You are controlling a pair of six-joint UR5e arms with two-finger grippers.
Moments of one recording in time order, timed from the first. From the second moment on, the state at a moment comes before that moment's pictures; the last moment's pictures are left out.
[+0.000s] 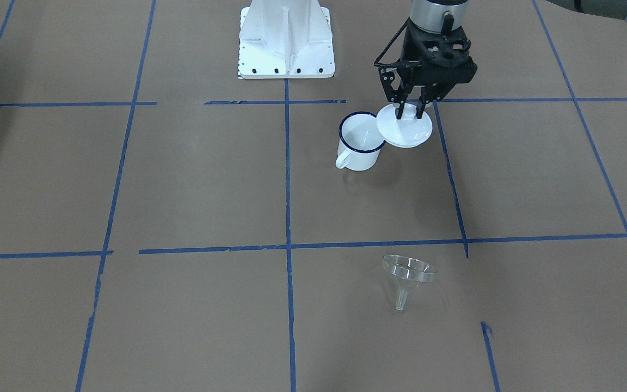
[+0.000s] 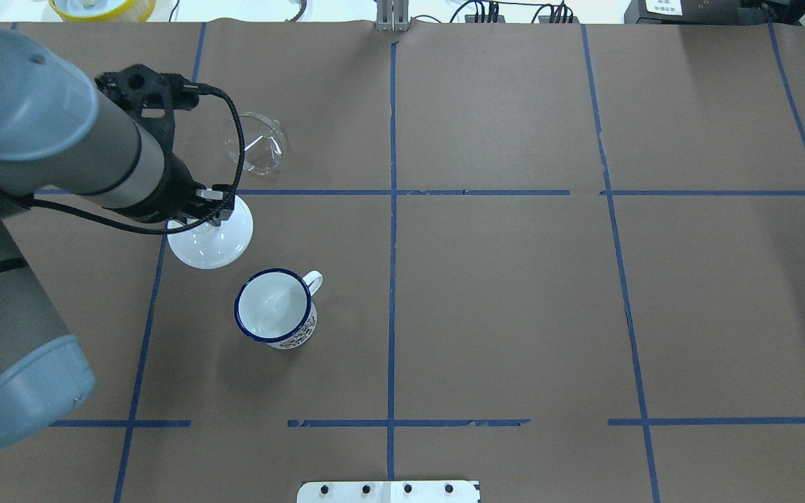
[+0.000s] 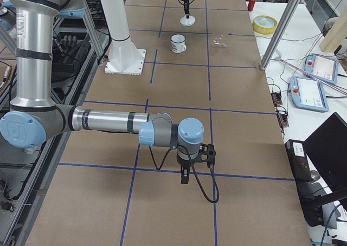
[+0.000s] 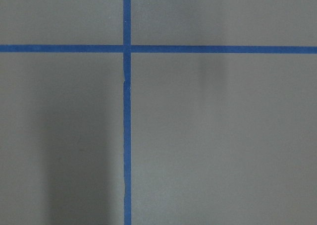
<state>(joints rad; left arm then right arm) -0.72 -2.08 -2.18 -1.20 -1.86 -0.98 1.57 -1.68 1.66 -1.57 2.29 0.01</state>
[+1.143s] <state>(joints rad) -0.73 -1.88 -1.78 -1.75 -1.86 -0.92 1.57 -1.68 1.66 -1.57 2.29 0.01</state>
